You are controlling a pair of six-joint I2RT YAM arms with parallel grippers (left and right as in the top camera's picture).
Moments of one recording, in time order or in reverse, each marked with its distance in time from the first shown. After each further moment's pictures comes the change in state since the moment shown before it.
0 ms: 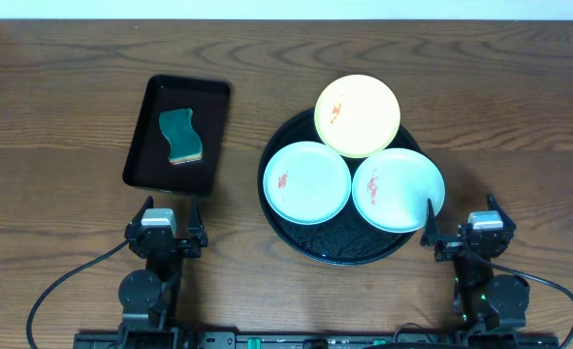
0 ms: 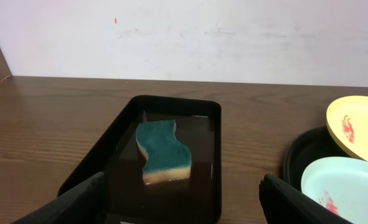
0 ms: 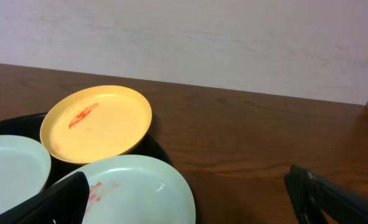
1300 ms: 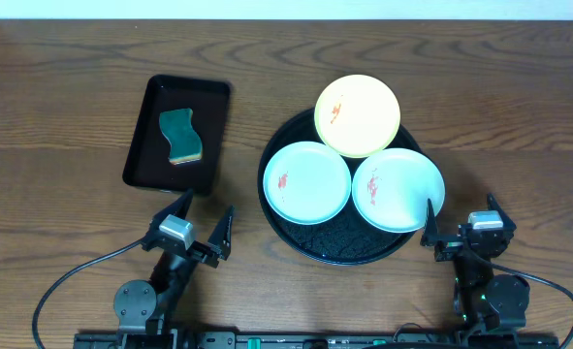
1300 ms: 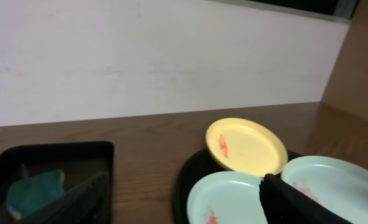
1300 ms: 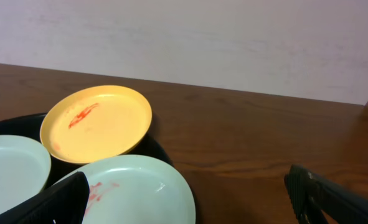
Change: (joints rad) left arm 0.000 0.000 -0.004 0.183 0.430 -0.100; right arm 0.000 0.000 0.000 0.000 0.000 0.000
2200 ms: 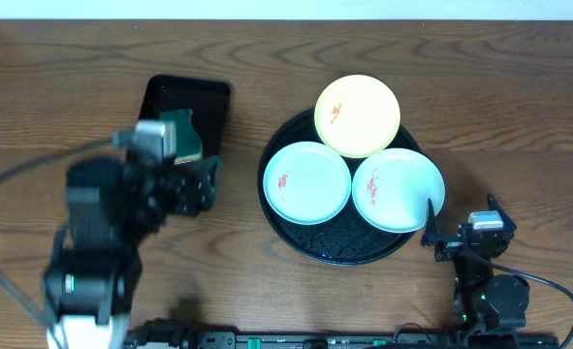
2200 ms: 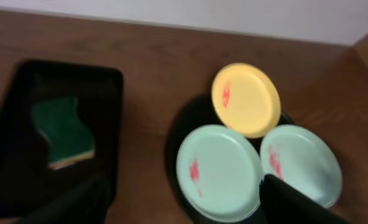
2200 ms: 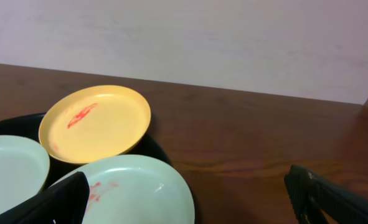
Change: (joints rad) left arm 0.001 0.880 1.028 -0.818 -0.041 -0.001; right arm 0.000 0.000 0.000 0.000 0.001 0.000
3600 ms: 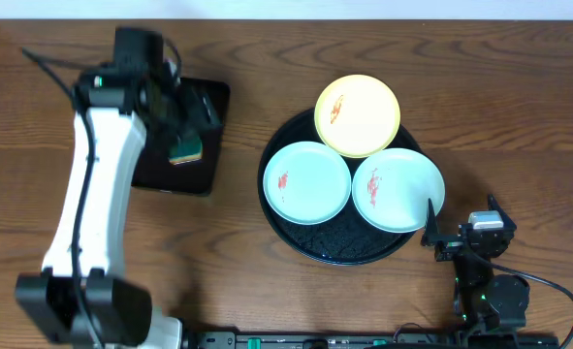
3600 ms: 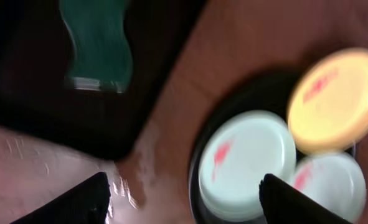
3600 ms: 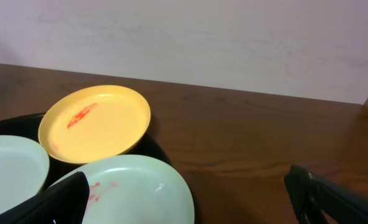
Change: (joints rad) left arm 0.010 0.798 0.632 -0.445 -0.176 -0.311; right arm 0.000 0.000 0.000 0.000 0.001 0.000
